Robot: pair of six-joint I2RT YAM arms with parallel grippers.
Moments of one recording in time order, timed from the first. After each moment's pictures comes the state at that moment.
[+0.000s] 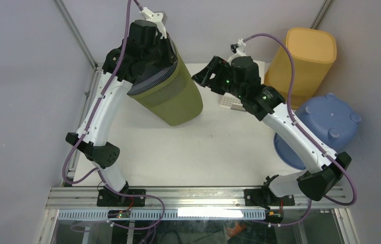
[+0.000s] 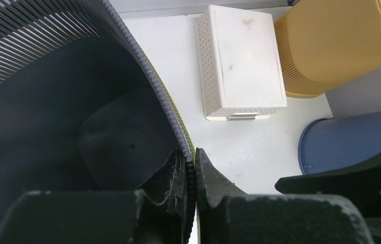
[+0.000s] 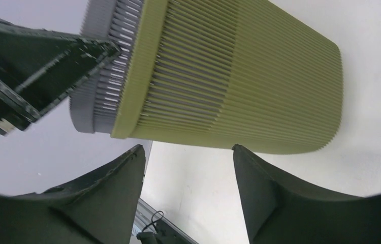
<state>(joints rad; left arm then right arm) -0.53 1.75 2.28 -0.97 -0.03 -0.39 0.67 1.35 1.49 -0.46 0.01 0.81</state>
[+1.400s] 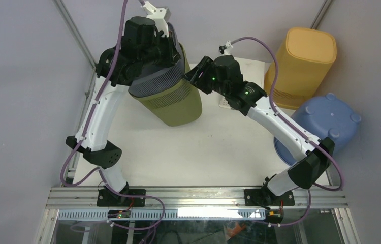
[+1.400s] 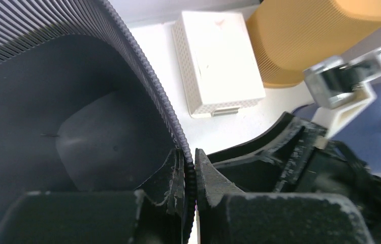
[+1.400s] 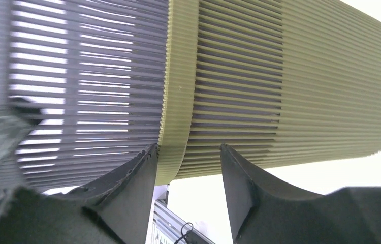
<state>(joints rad) -0.61 1.77 2.43 -1.07 -0.01 -0.34 0.73 1.51 1.57 -0.41 0.07 0.97</state>
